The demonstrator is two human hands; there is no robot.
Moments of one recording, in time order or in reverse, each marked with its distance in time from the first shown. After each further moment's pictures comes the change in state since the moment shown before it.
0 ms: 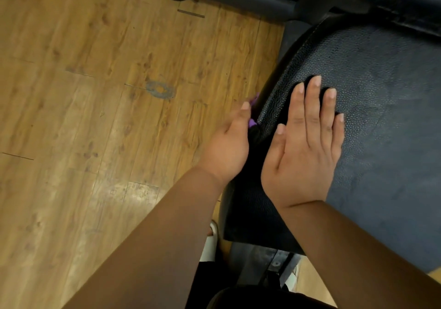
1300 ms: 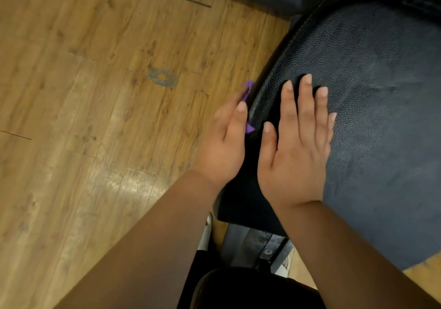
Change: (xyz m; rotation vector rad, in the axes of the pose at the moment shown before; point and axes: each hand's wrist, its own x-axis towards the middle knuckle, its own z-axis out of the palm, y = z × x) left_hand -0.020 -0.035 0.007 0.001 0.093 0.314; right_hand -0.025 0.004 -0.008 0.078 -0.069 -0.045
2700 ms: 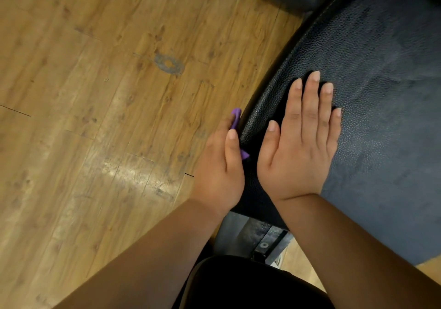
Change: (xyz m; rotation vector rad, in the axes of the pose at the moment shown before) left_hand -0.060 -0.027 0.007 0.191 0.167 -0.043; right_hand -0.015 0.003 0.012 -0.141 0.066 -0.111
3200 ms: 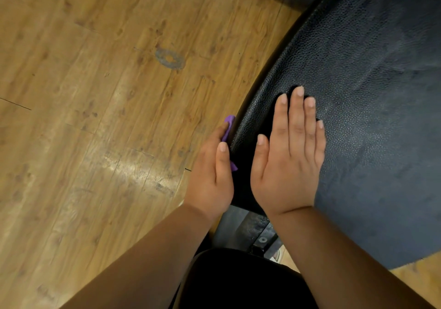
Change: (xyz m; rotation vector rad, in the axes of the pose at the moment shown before) left_hand -0.019 -0.022 0.002 -0.042 0.030 0.034; right_hand -0.029 -0.001 -0.003 0.053 -0.071 -0.036
